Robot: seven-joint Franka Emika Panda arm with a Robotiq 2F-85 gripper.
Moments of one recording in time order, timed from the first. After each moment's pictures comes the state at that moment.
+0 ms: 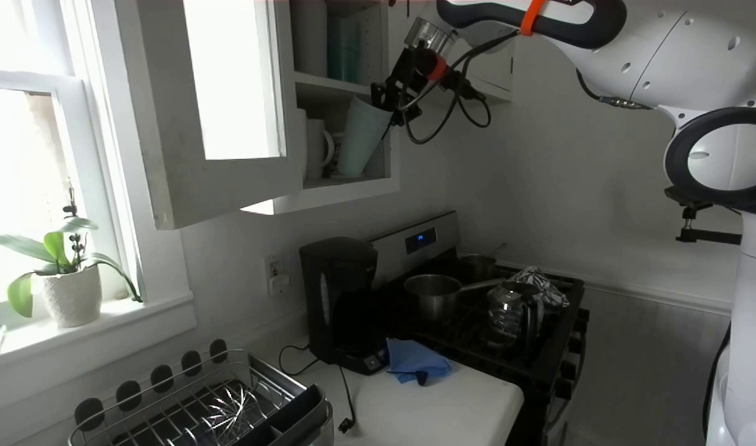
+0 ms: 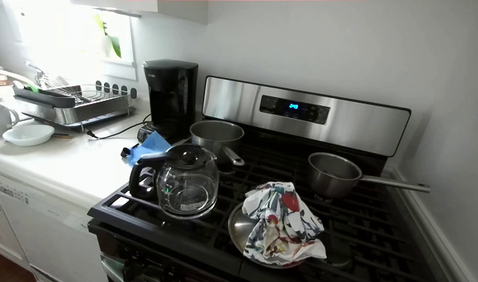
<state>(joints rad) 0.08 0.05 0.03 -1.07 0.14 1.70 0.40</state>
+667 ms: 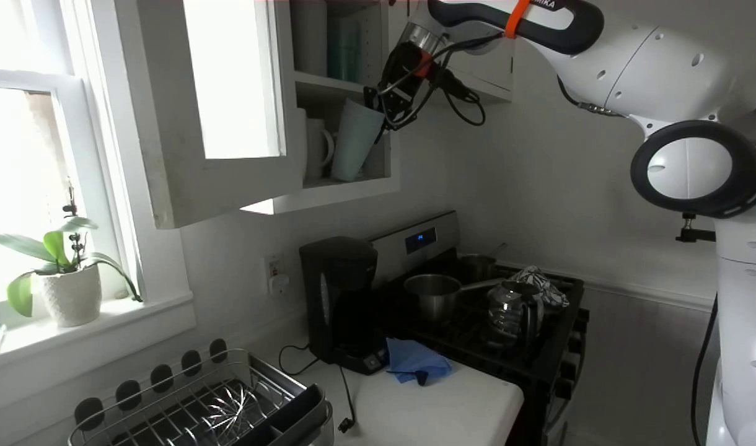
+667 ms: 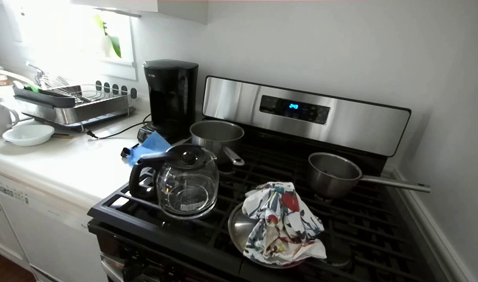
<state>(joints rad) 0.08 0.15 0.03 -0.91 0.19 1.59 0.57</state>
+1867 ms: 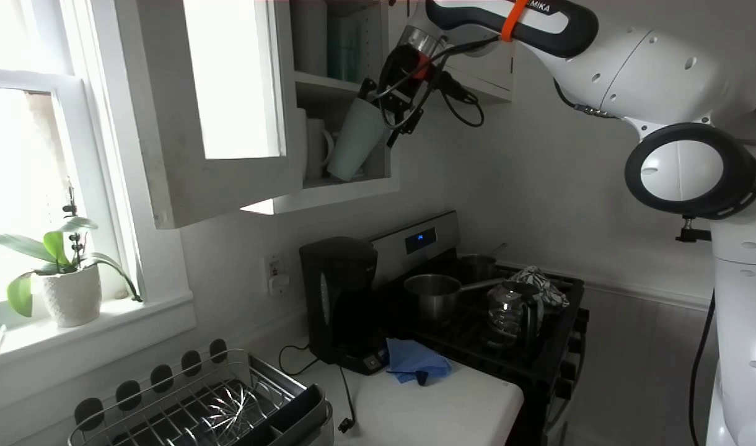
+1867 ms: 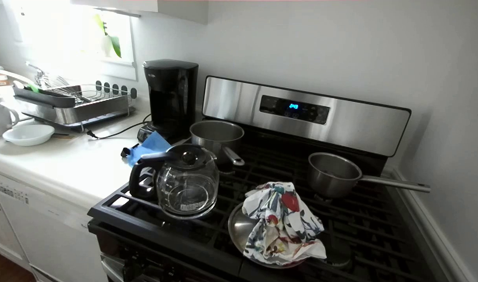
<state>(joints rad) 0.08 0.17 0.02 -0.90 0.18 1.58 0.58</state>
